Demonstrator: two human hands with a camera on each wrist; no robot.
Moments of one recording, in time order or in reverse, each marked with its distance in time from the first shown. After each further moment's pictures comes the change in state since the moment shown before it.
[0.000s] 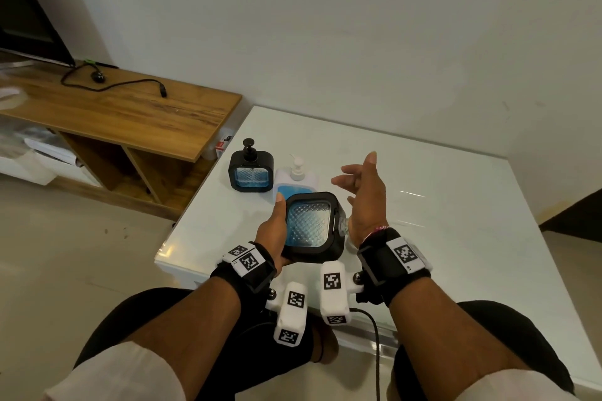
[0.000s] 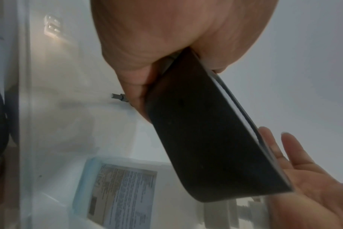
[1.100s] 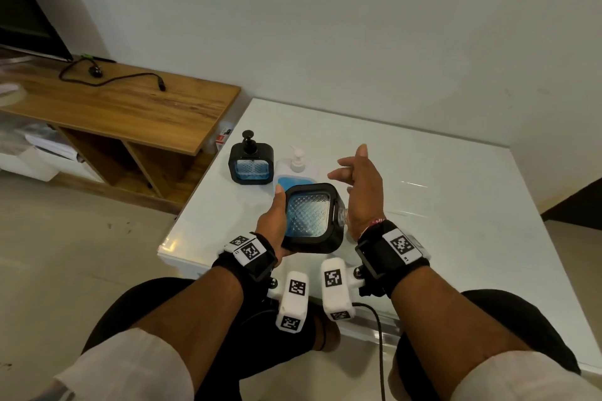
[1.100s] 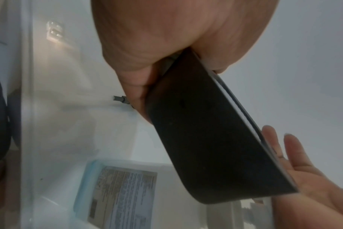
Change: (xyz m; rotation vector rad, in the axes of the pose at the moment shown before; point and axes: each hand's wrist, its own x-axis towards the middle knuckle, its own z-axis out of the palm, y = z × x) left_hand 0.004 -0.001 -0.002 -0.008 -0.006 -0.005; right_hand -0.007 0.006 0.000 -0.034 -0.028 -0.046
